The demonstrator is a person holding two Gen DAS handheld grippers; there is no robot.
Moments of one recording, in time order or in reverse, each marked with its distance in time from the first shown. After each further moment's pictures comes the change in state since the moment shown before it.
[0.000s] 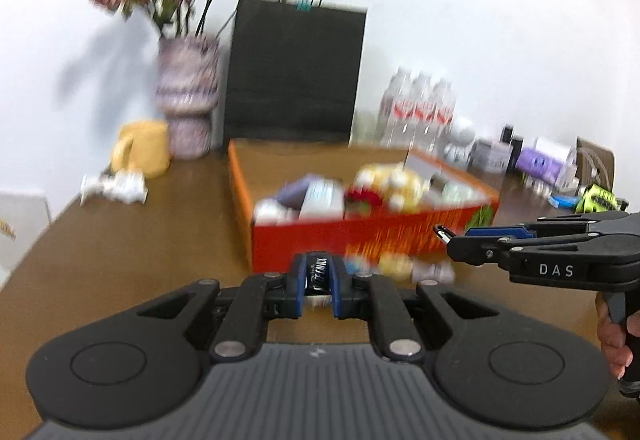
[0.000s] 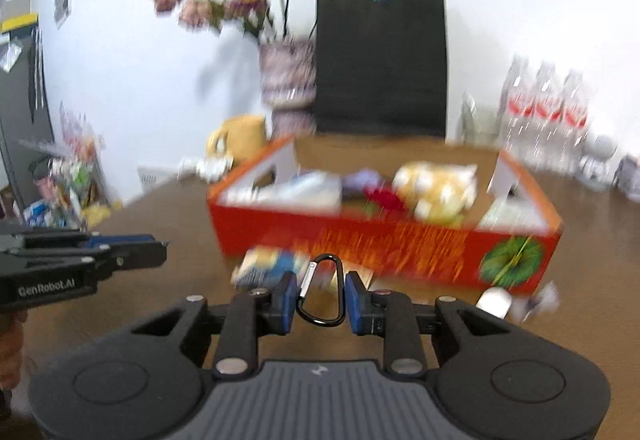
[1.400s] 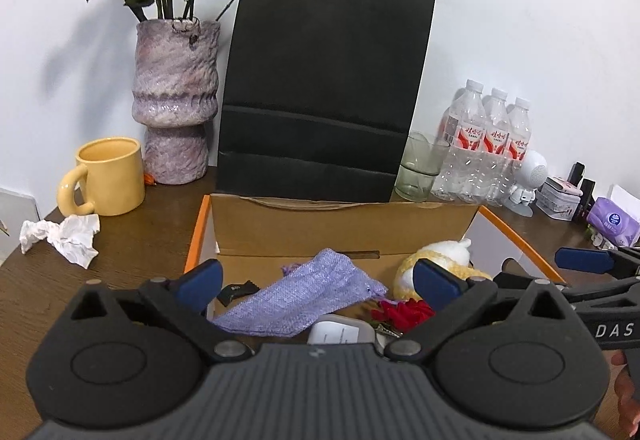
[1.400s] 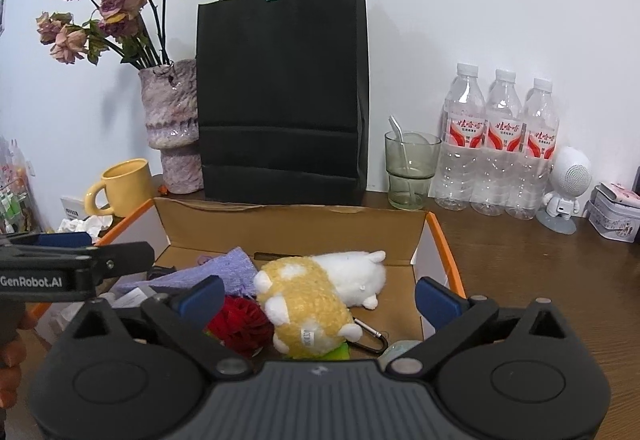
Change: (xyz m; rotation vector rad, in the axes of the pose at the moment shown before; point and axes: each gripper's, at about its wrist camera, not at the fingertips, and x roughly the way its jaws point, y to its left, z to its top) left arm 0.165 0.002 0.076 -0.099 0.052 0.118; right arm 0.108 -0.102 0.083 0.043 0.003 -0.149
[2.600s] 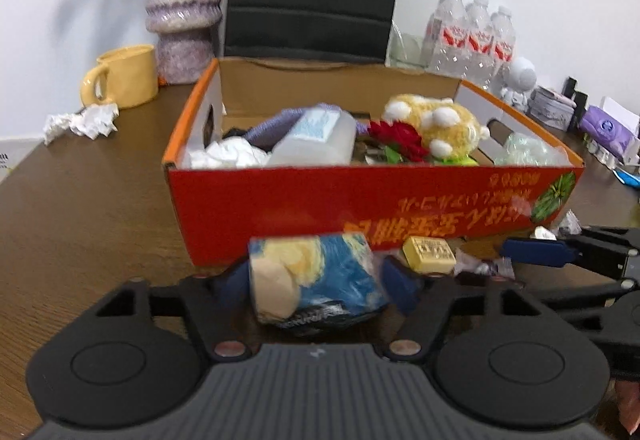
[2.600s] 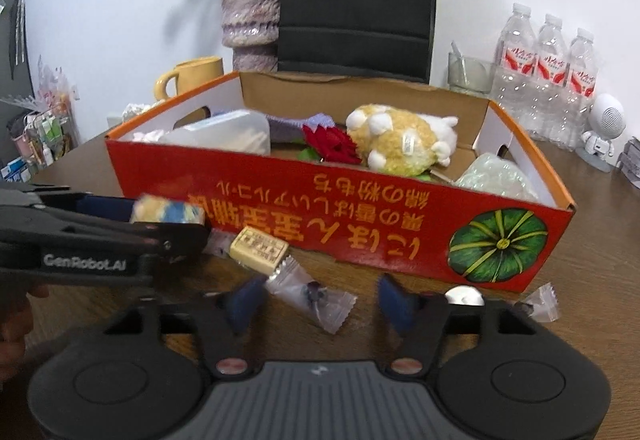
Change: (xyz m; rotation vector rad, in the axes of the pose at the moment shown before) left arm -0.041 -0.013 -0.099 0.049 0.178 0.029; right arm -0.037 0.041 -0.104 -0.107 0.158 0.115
